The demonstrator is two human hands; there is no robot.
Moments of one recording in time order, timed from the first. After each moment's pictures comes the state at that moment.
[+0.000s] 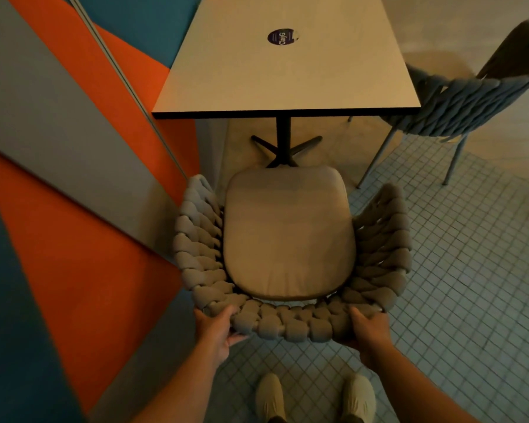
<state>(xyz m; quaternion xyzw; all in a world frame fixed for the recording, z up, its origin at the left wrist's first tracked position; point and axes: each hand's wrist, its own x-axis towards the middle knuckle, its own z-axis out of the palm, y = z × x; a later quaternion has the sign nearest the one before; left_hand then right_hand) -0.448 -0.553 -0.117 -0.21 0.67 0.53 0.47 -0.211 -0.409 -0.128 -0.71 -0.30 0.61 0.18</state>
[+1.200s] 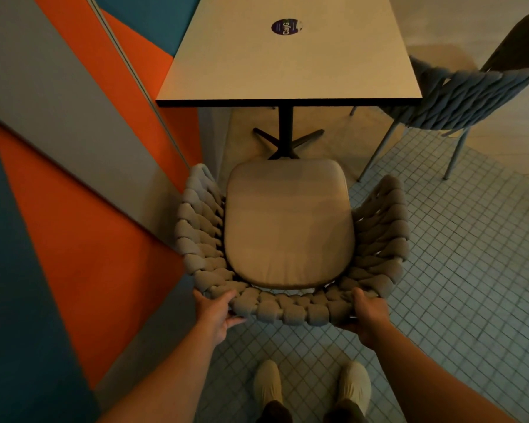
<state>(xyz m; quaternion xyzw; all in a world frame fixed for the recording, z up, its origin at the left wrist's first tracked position) -0.452 -0.564 -0.122 -0.19 0.68 0.53 0.47 -0.202 -0.401 -0.148 -0.72 -0.25 0.63 0.15</state>
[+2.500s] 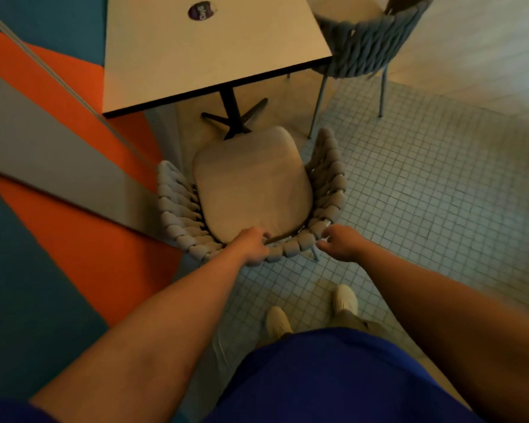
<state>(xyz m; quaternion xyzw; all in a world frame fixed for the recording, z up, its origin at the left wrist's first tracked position) -0.383 -0.498 0.026 0.48 0.74 -0.04 0.46 -0.158 -0.432 -0.003 -0.54 -0.73 0.38 -0.16</state>
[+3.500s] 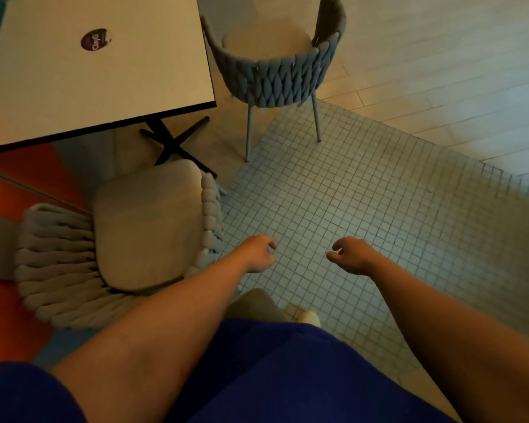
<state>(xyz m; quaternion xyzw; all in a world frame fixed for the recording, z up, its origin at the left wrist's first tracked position) -0.049 -0.246 0.017 0.51 0.70 -0.04 0.50 0.197 -0.183 -0.001 -0.58 -0.68 0.41 -0.19</state>
